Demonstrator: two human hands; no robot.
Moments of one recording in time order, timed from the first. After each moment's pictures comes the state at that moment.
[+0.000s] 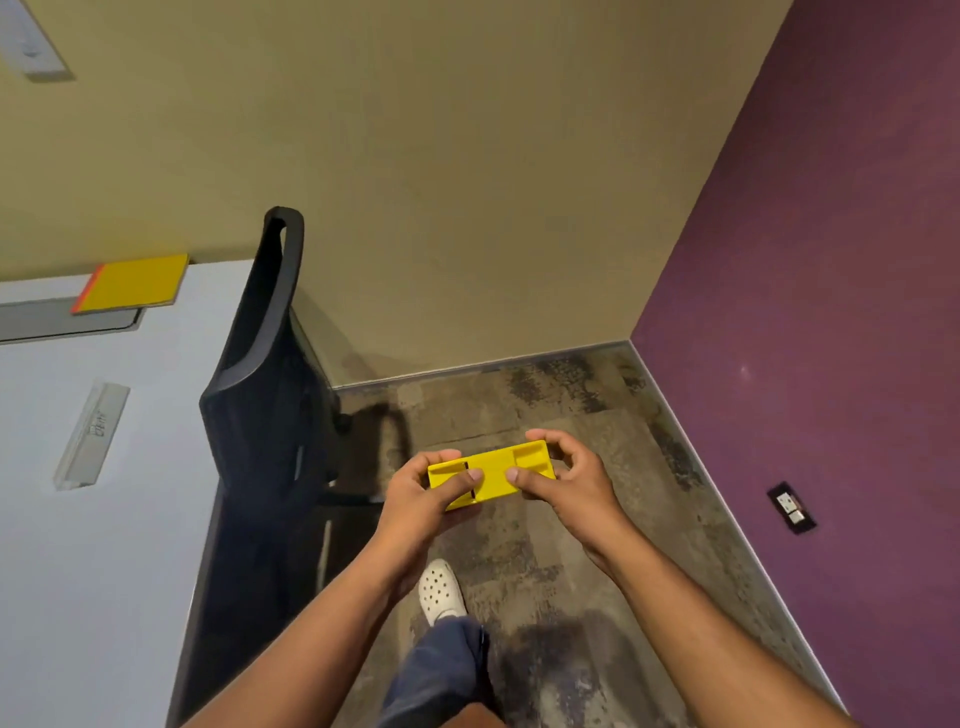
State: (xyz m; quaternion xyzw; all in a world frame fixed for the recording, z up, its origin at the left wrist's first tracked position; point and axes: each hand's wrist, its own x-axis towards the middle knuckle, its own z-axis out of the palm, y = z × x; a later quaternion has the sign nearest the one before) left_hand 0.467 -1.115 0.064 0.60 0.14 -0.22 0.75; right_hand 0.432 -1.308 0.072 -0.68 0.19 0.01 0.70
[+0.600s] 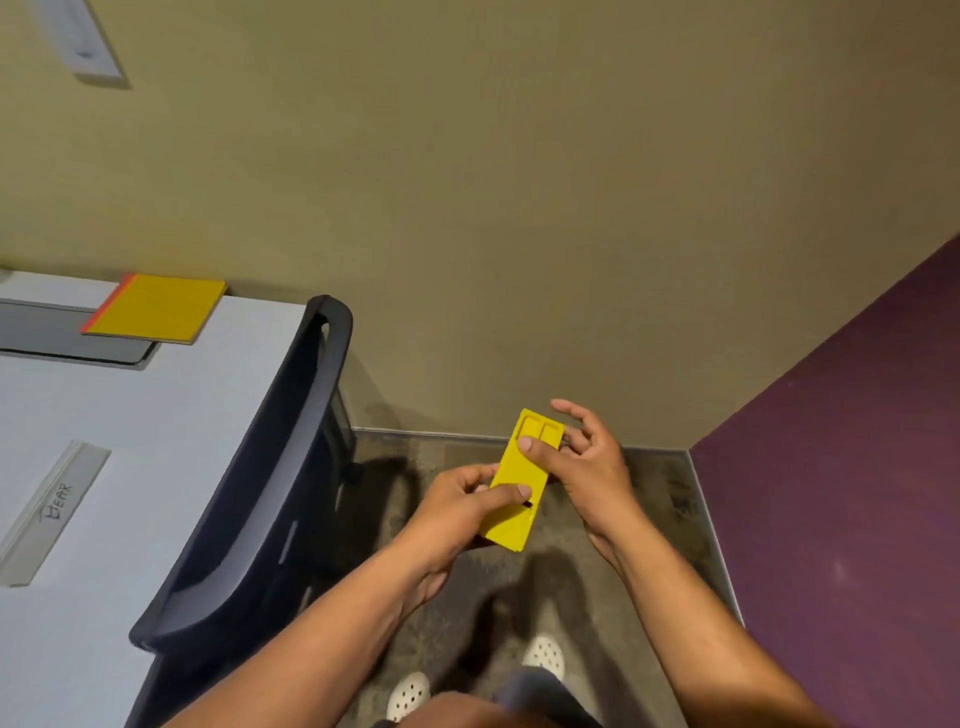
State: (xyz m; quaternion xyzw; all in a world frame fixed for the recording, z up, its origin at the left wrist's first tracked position) left_hand 0.755 -1.146 0.108 0.60 0.12 -0.27 0.75; right_hand 0.784 -1.313 0.113 -0.67 0.14 0.03 0.73
